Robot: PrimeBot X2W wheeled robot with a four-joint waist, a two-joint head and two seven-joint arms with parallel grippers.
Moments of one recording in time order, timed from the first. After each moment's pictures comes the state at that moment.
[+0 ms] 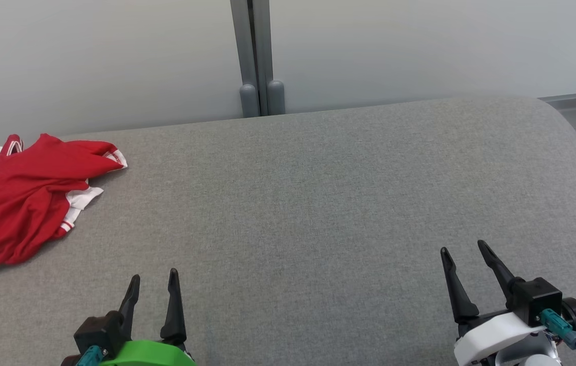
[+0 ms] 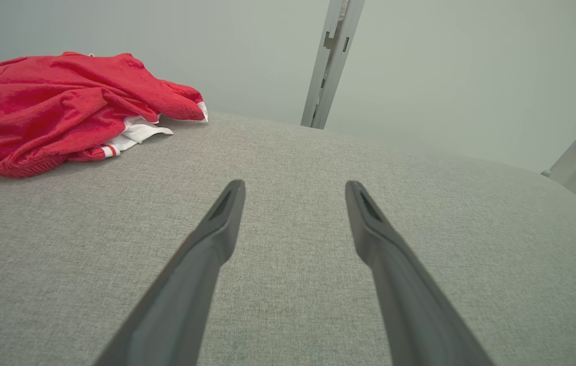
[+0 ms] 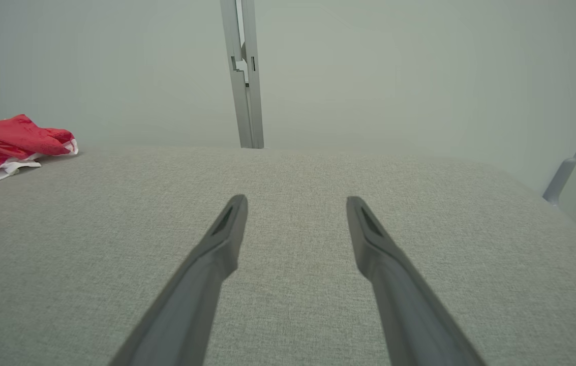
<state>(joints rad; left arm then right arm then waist) 0.03 0.05 -0.13 0.26 -0.35 -0.06 -0.24 0.00 -0.05 0.01 0.16 0.09 0.13 -0.24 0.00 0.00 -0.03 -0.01</state>
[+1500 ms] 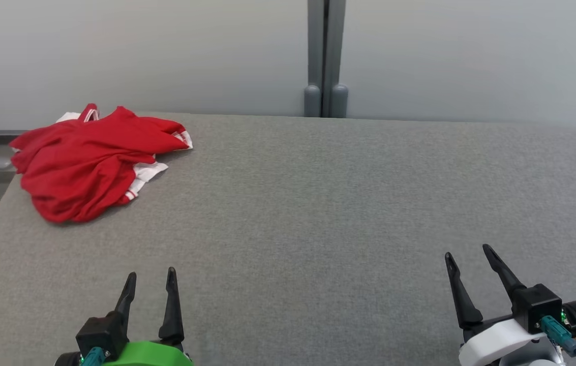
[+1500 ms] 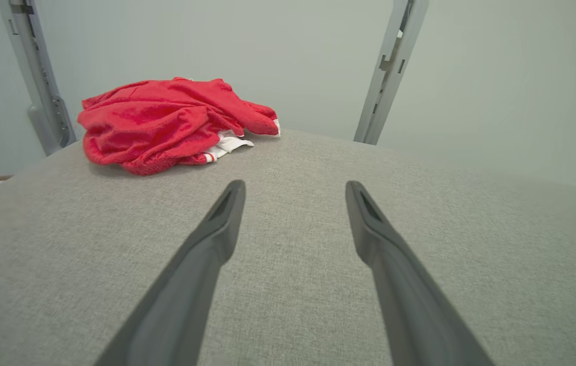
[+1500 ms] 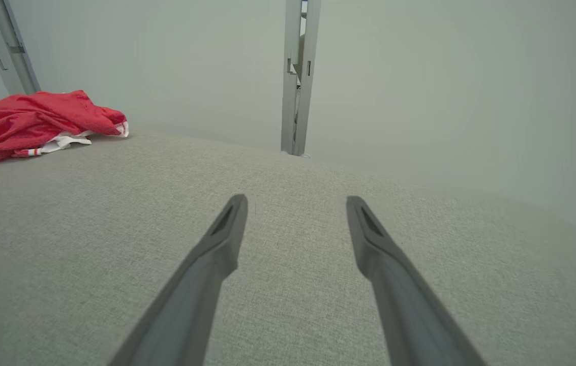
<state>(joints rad) 0.03 0.05 -0.12 0.26 -0.28 -0.05 -0.26 0.02 -0.05 -0.01 0.17 0.02 0.13 -0.26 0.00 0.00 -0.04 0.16</state>
